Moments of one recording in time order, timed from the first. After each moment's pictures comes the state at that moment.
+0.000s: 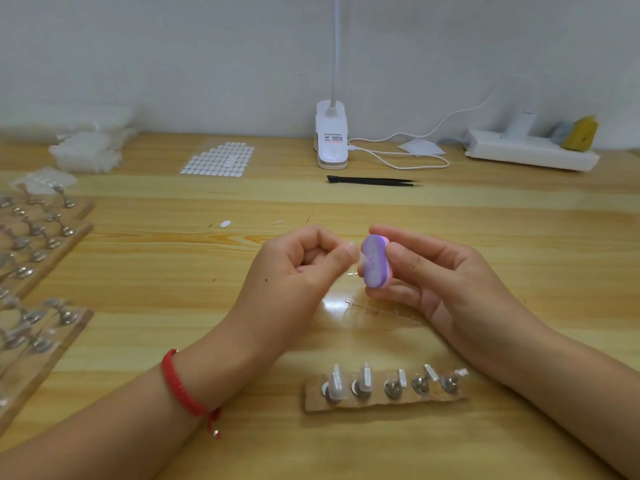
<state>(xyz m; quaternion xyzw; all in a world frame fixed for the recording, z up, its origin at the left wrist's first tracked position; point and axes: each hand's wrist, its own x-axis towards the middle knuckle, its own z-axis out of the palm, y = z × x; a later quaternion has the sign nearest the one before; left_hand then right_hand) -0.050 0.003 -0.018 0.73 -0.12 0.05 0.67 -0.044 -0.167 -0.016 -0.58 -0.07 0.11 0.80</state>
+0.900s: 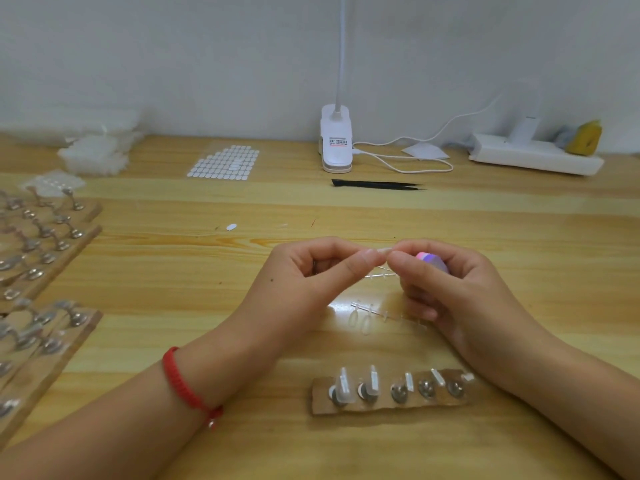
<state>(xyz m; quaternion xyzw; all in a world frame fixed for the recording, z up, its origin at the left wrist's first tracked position) -0.051 0.007 -0.014 0.70 -0.16 -0.02 0.70 -0.044 -0.170 -0.024 -0.67 -0.11 0.06 0.73</state>
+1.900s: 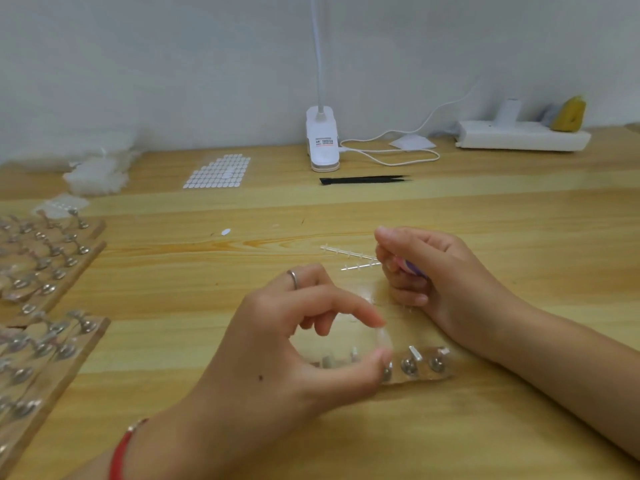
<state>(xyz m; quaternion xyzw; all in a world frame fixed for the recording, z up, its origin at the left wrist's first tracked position) -0.107 0.012 -0.002 0.84 -0.26 0.10 0.47 -0.048 -0.167 -0.010 -0.62 -0.08 0.11 0.77</state>
